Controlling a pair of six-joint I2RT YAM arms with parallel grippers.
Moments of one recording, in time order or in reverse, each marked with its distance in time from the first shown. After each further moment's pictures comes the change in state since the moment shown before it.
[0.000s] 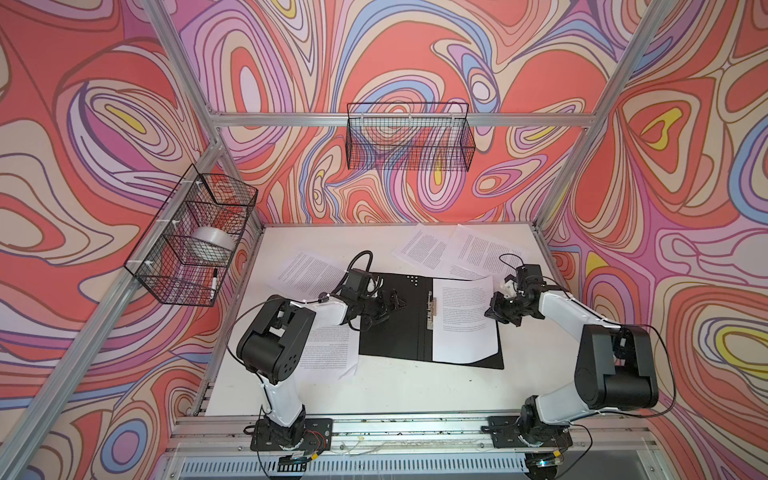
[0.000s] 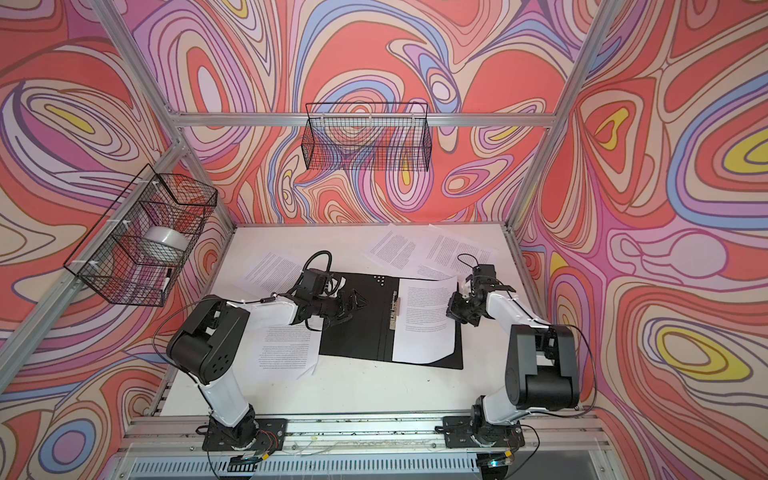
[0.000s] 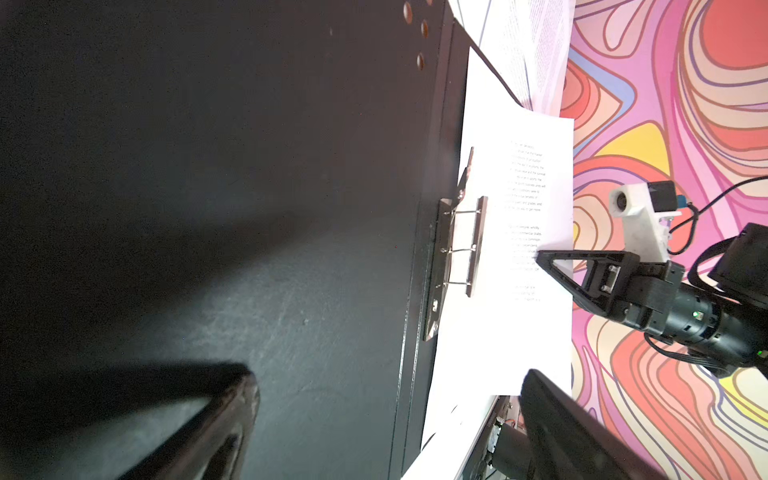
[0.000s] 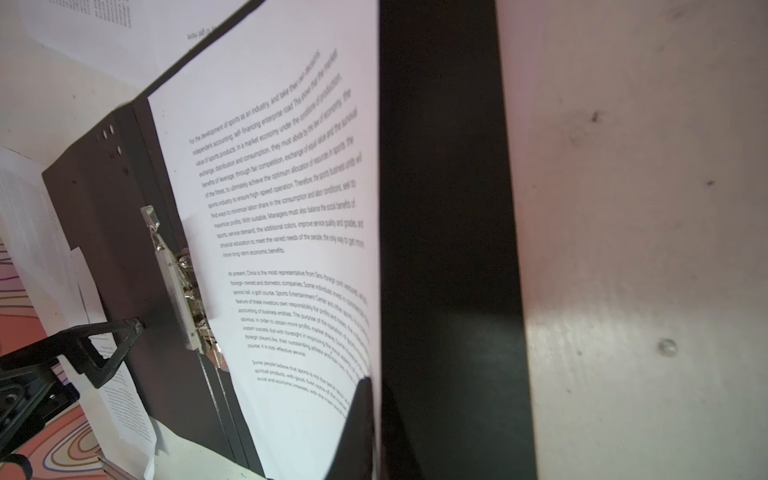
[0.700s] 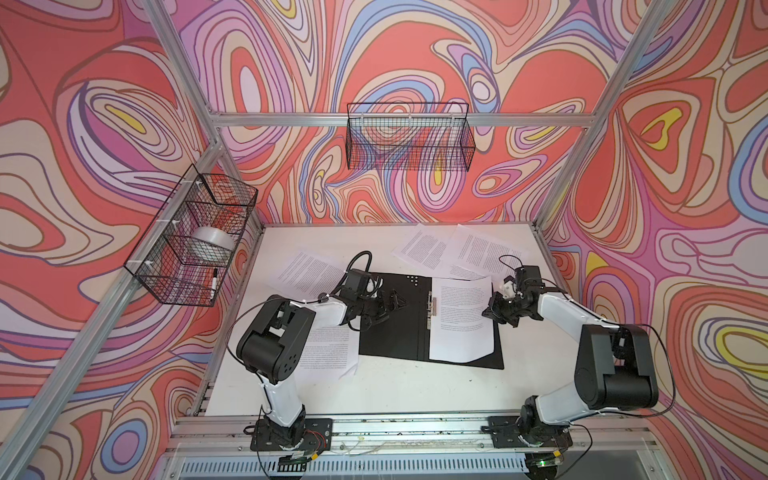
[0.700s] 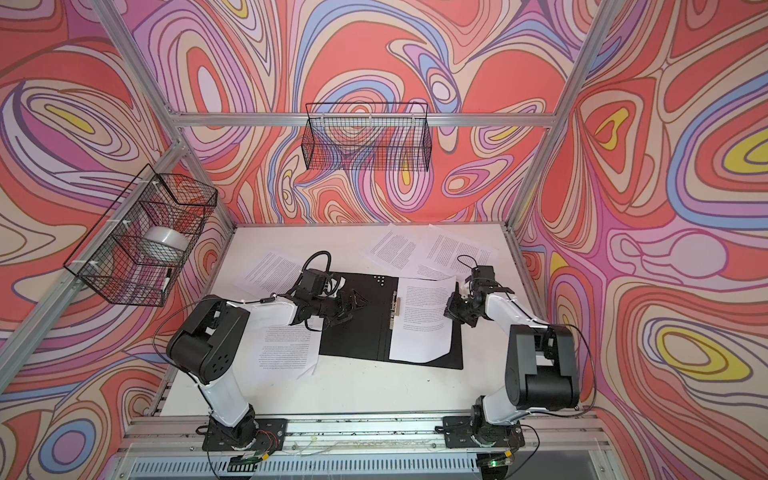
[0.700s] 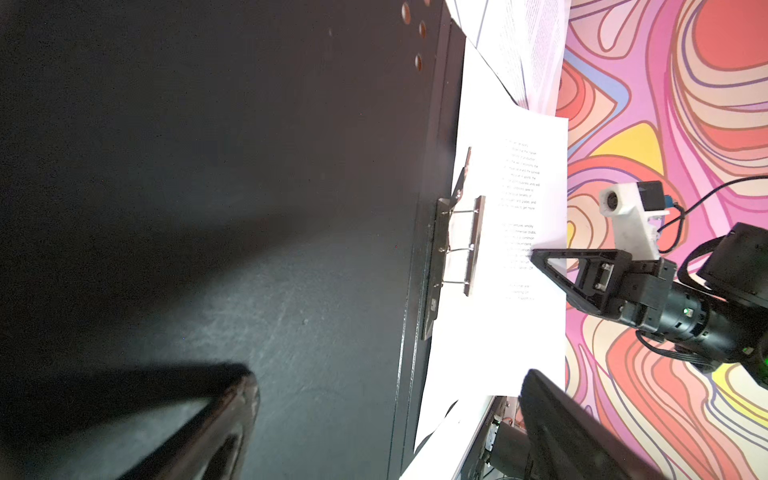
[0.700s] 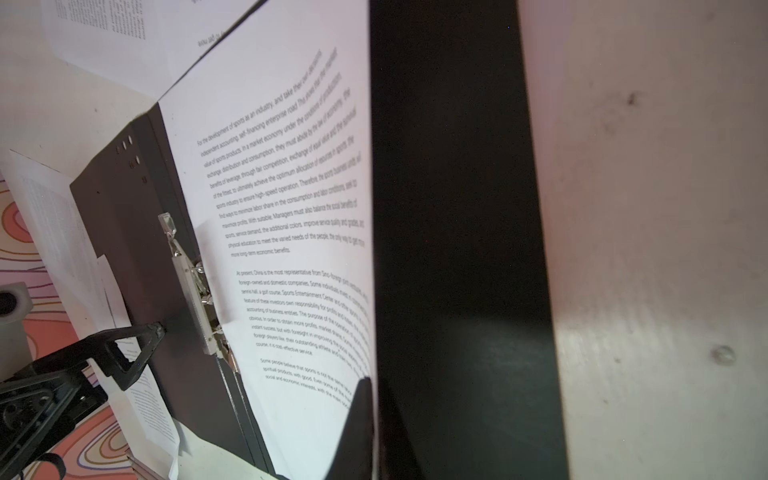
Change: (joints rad) left arm 0.005 0.002 -0.008 0.016 0.011 -0.003; right arm 0.013 0.000 -0.023 0.046 -0.031 0.059
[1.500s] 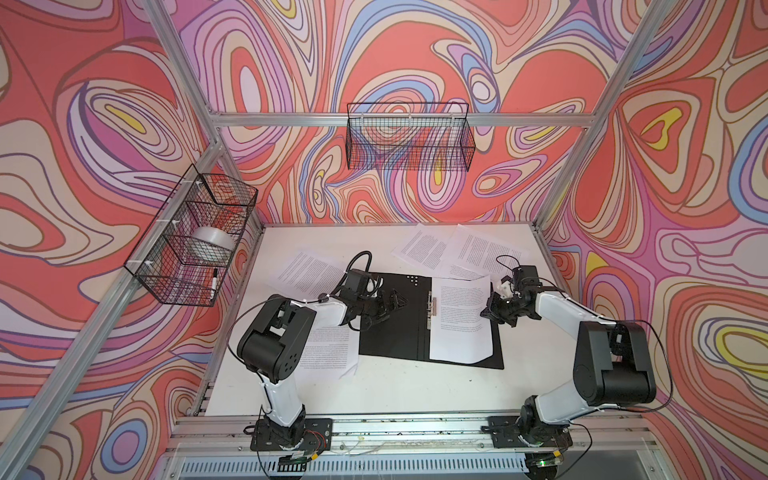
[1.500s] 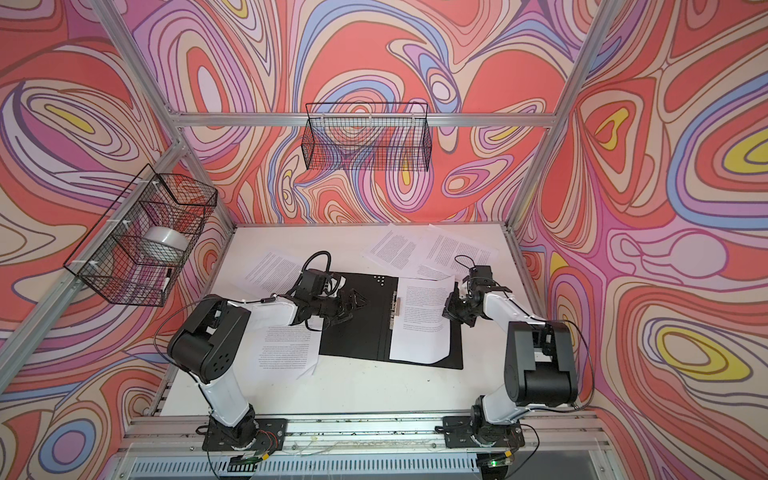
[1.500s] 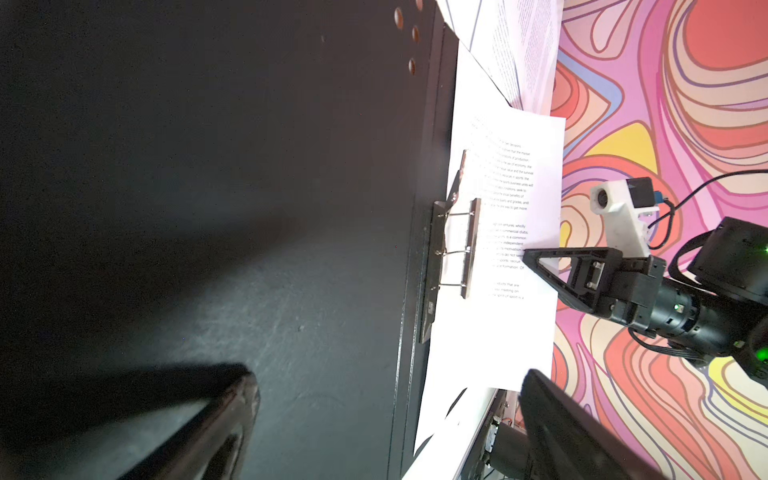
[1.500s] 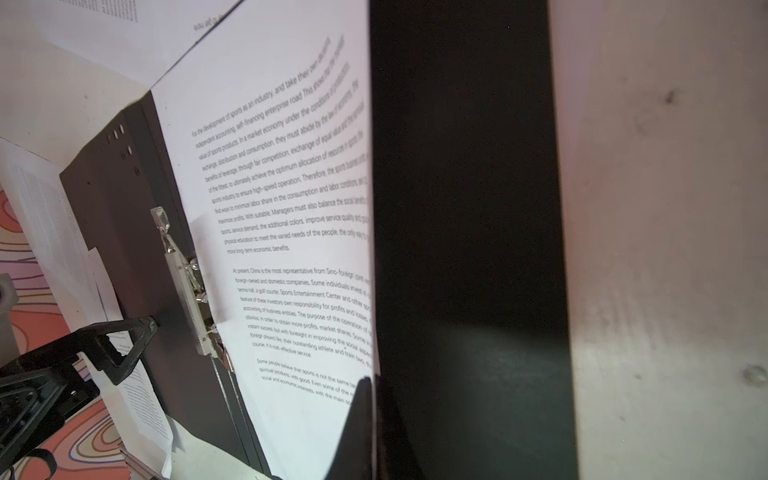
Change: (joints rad) left arm 0.001 0.006 -0.005 0.026 0.006 0.000; right arm 0.012 0.025 0.006 0.005 0.000 -0.016
